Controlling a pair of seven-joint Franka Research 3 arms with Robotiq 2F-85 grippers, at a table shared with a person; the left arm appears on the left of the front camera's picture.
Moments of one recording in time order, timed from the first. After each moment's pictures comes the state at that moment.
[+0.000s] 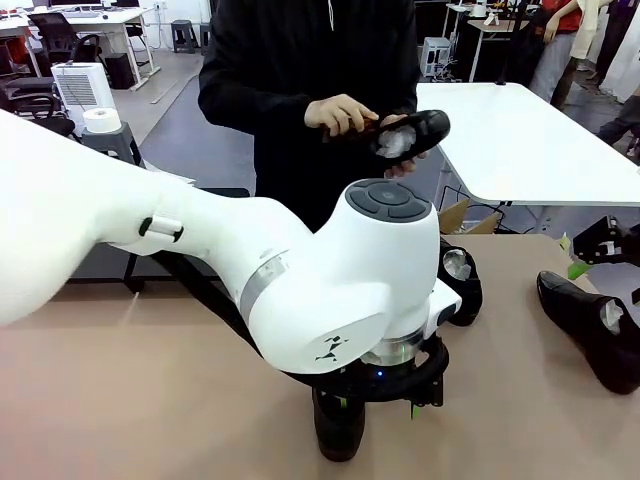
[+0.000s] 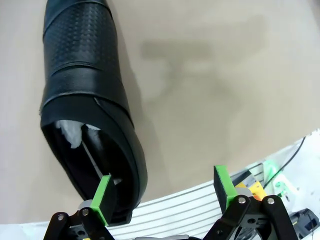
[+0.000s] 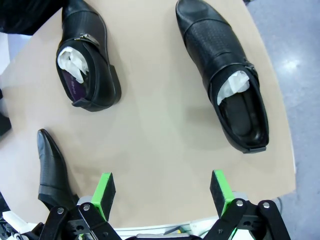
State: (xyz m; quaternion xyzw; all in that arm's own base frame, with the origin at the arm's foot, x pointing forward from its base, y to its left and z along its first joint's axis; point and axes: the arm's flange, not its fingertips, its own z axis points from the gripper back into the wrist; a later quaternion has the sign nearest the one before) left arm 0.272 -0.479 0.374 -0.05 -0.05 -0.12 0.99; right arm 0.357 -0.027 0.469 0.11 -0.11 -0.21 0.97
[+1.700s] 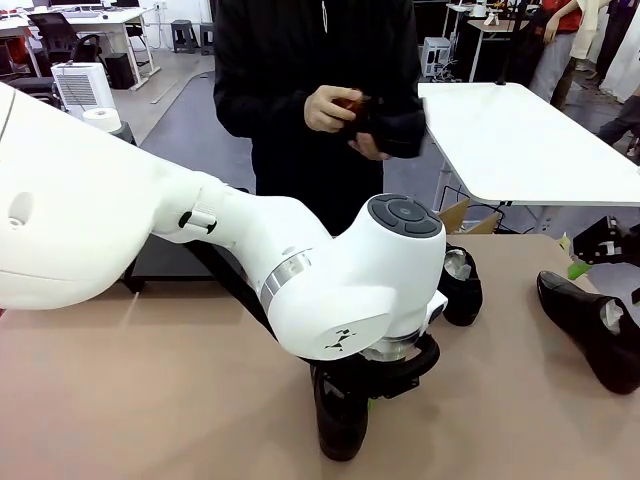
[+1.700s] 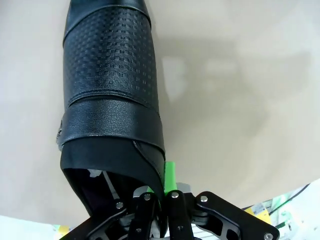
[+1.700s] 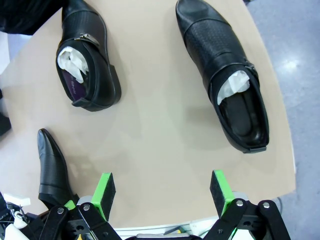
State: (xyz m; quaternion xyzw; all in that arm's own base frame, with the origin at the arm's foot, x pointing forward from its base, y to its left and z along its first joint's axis) left arm 0.301 -0.482 0.347 0.00 -0.05 -0.07 1.00; right arm 0.357 -0.027 0.469 0.11 -0.11 -0.21 0.97
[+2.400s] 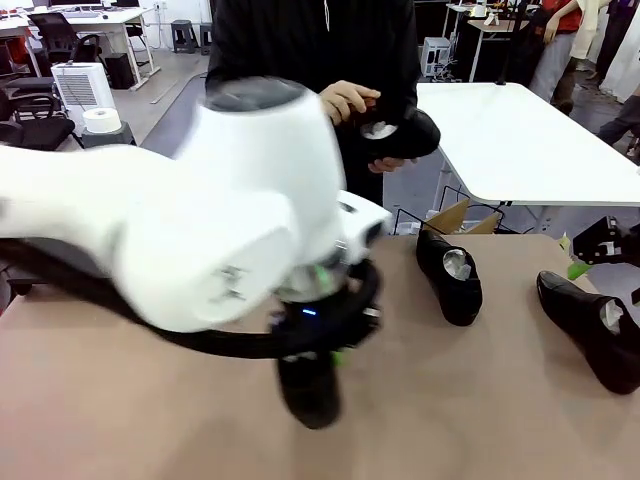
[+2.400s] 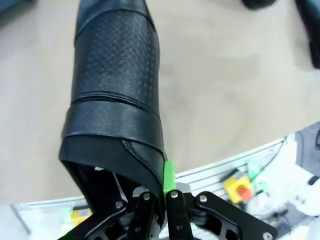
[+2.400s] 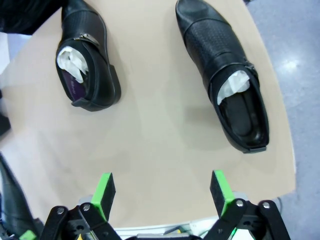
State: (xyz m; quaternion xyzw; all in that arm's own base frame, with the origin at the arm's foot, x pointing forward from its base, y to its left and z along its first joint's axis) left arm 0.277 -0.372 0.477 -0.09 -0.09 -0.06 0.99; right arm 0.358 -0.027 0.469 0.11 -0.11 -0.21 0.97
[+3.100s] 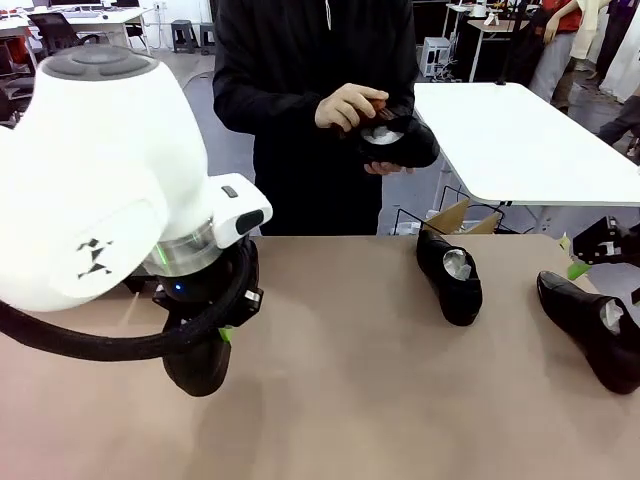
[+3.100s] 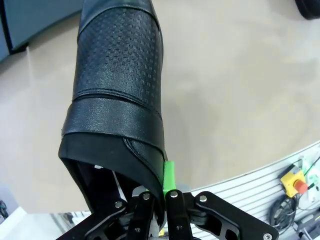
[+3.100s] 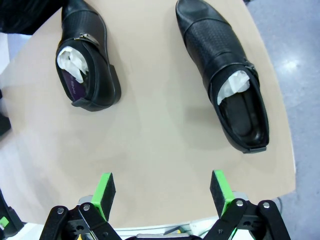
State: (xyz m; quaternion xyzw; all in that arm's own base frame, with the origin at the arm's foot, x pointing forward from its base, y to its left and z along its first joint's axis) left arm 0.298 -0.277 0.478 -0.02 -0.11 -0.10 0.99; right arm 0.358 -0.027 0.469 0.11 -0.11 -0.21 0.97
